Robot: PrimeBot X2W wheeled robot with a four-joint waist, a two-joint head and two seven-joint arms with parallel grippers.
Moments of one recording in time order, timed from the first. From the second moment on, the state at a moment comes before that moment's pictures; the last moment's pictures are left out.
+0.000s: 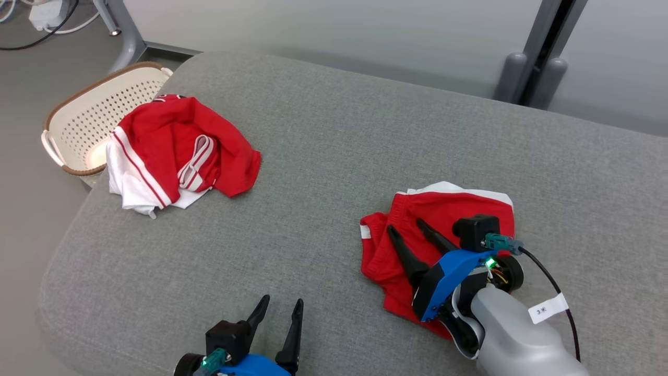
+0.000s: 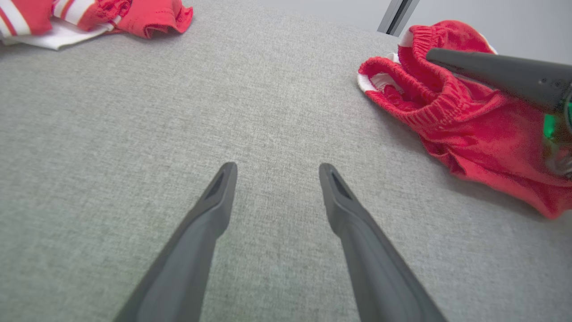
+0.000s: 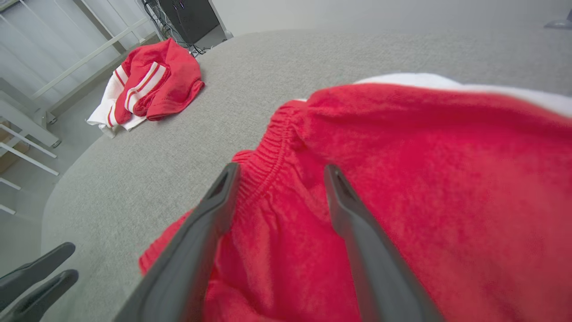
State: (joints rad) left arm -0.13 0.05 -0.43 0.59 -0.38 -0.09 -0.26; right arm -0.64 -0.05 0.62 1.01 0.67 0.13 -0.26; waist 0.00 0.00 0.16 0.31
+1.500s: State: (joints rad) left arm 0.01 0.05 -0.21 0.45 -0.15 -0.07 -0.26; right arm -0.24 -0.05 0.11 0.71 0.18 0.13 -0.26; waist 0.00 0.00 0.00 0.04
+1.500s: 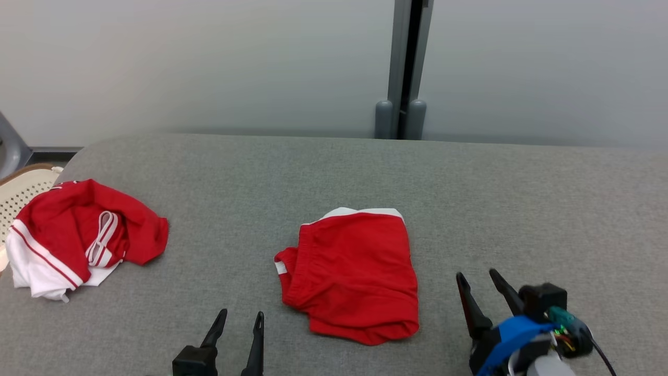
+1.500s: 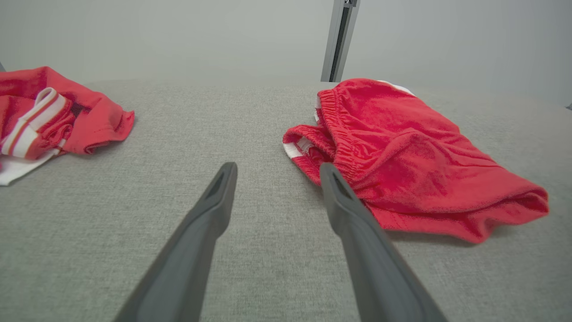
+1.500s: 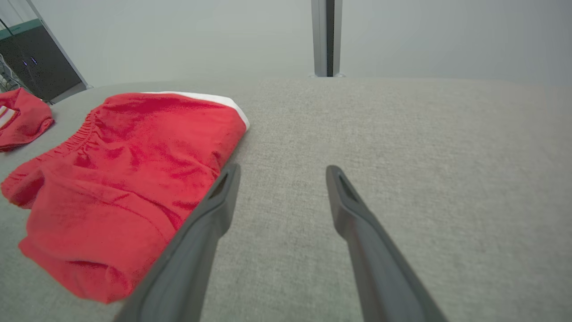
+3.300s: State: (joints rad) left arm -0.13 0.05 -0.44 0.41 -0.20 -0.12 -0.26; right arm -0.36 -0.05 0.03 0.87 0.19 0.13 -0.26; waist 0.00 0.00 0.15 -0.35
